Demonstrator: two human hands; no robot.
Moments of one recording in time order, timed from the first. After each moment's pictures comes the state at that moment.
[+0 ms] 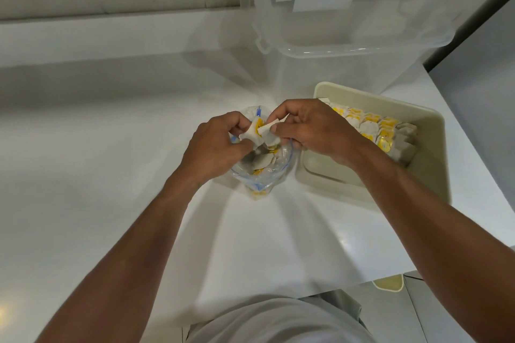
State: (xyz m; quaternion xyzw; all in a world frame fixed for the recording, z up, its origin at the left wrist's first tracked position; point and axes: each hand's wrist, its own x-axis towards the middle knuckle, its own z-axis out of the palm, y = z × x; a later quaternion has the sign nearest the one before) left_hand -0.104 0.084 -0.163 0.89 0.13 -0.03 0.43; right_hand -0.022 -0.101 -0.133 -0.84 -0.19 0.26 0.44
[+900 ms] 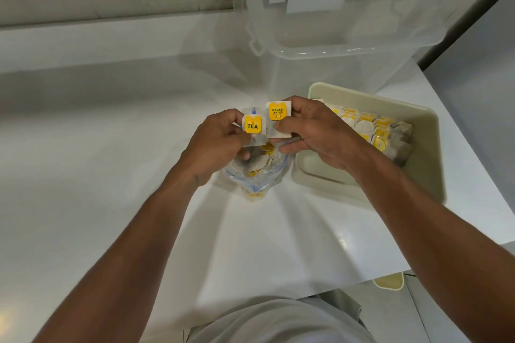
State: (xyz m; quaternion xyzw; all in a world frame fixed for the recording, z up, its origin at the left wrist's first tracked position) left_hand -0.096 0.075 -0.149 0.79 0.18 -0.09 0.58; right_hand -0.026 -0.105 -0.128 -0.73 -0.07 0.34 0.59
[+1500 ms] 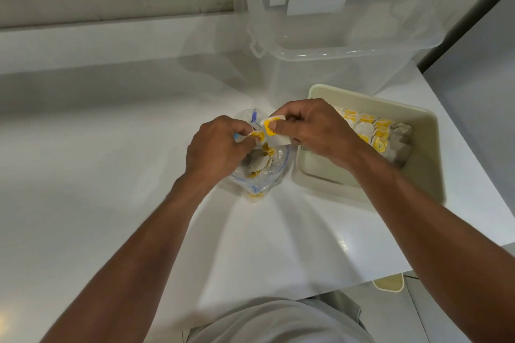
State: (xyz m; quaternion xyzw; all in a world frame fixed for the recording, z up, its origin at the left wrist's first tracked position) left_hand -0.099 0.069 -0.161 0.92 0.16 0.01 0.35; right_hand -0.026 -0.107 -0.125 -0.83 -0.18 0.22 0.47
